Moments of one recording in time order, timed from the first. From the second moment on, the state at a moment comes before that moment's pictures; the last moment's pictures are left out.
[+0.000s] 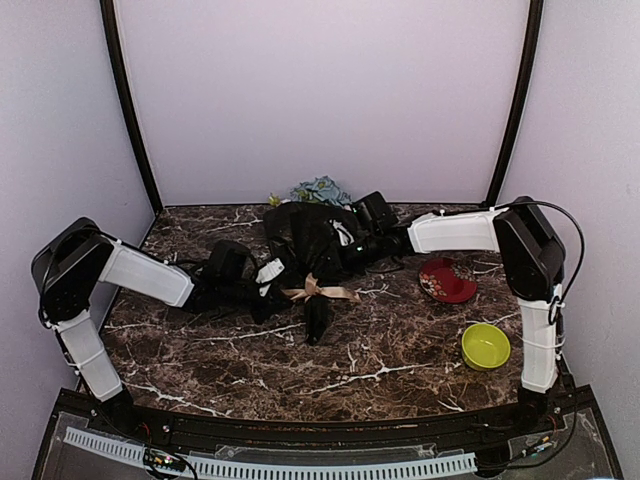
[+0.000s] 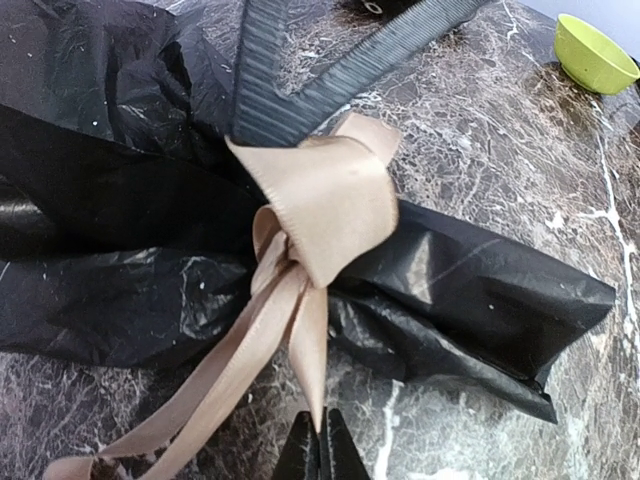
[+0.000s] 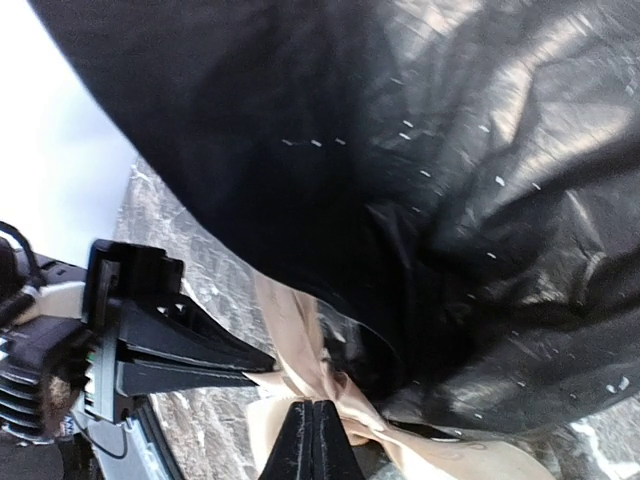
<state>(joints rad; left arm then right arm) -0.66 1.77 0.81 0.27 0.36 0.22 0.71 2.08 1.49 -0.22 -0.60 0.47</state>
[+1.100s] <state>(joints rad) -0.66 1.72 0.69 0.19 0.40 0.09 0.68 1.89 1.45 -0.25 -0.70 0.34</state>
